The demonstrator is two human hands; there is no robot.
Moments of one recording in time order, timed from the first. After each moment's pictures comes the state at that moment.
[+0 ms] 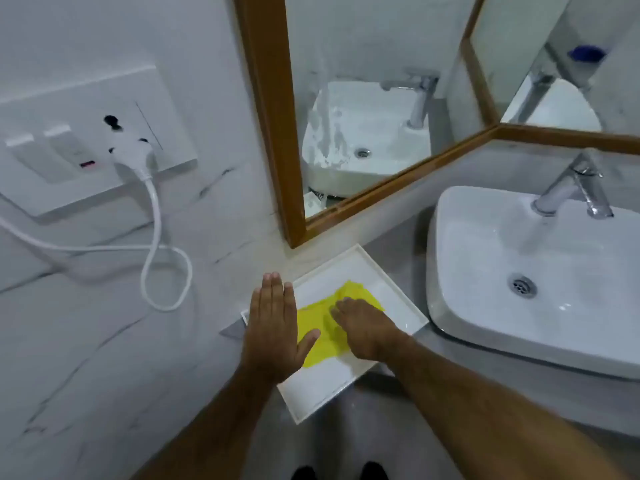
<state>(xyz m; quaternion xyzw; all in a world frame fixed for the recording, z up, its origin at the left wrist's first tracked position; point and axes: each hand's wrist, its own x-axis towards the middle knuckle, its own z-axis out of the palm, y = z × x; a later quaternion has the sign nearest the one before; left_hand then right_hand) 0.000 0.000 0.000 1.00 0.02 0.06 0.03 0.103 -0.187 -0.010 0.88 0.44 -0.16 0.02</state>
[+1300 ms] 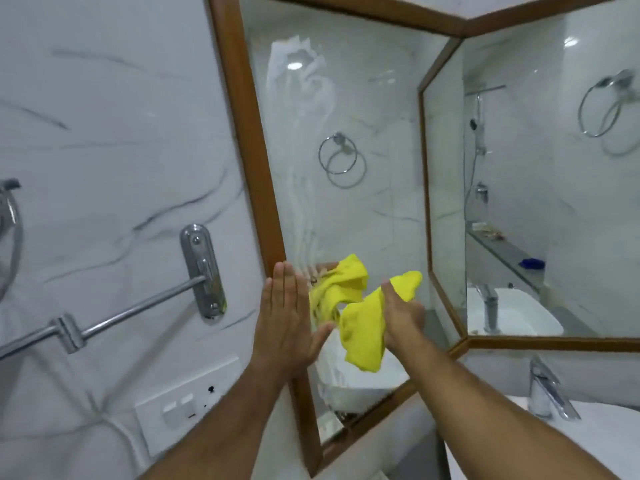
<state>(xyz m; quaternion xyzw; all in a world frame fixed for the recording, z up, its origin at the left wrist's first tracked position) 0.118 -0.009 0.377 0.92 -0.05 0.38 -0.12 0.222 -0.186 0.364 0.60 -0.14 0.06 -0.79</state>
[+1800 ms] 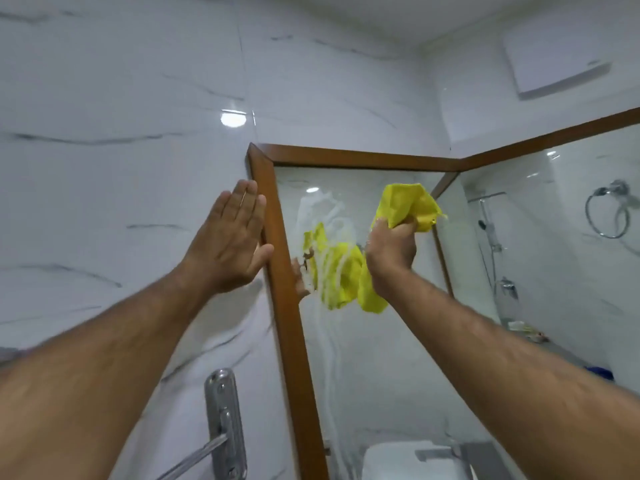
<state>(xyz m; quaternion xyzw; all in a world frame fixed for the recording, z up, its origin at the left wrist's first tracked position) 0.119 0.072 0.721 0.78 -0.04 0.50 -0.36 0.216 -0.158 0.677 0.50 0.05 0.35 -0.79</state>
